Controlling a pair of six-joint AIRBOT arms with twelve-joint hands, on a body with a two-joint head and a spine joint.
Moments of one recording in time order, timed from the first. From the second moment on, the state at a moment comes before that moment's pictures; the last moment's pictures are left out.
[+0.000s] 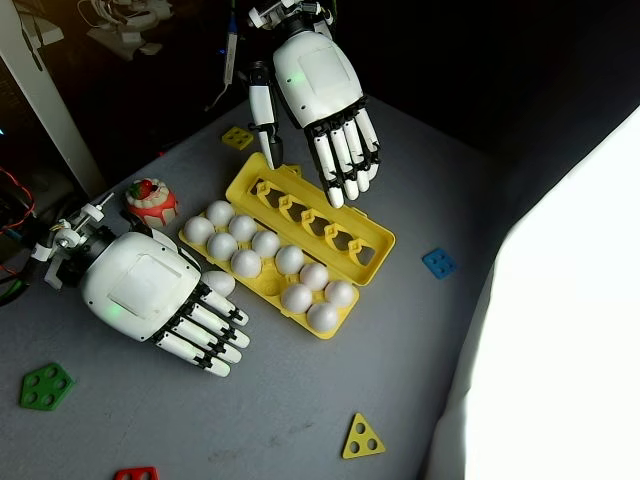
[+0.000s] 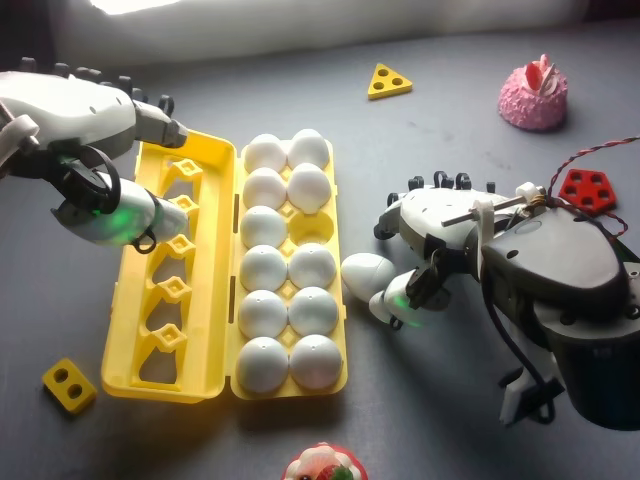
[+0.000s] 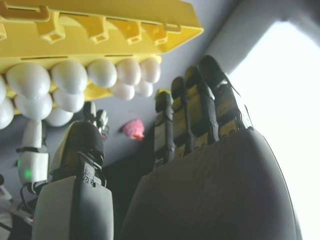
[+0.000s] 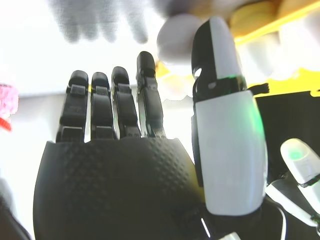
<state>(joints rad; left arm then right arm) 0.31 -0.75 0.77 -2.11 -0.55 3.00 -0.40 -1.39 0.94 1.68 0.90 -2.06</state>
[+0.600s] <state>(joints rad) 0.30 -0.75 0.77 -2.11 -0.55 2.99 -0.39 -1.40 0.94 1.64 0.88 -2.02</state>
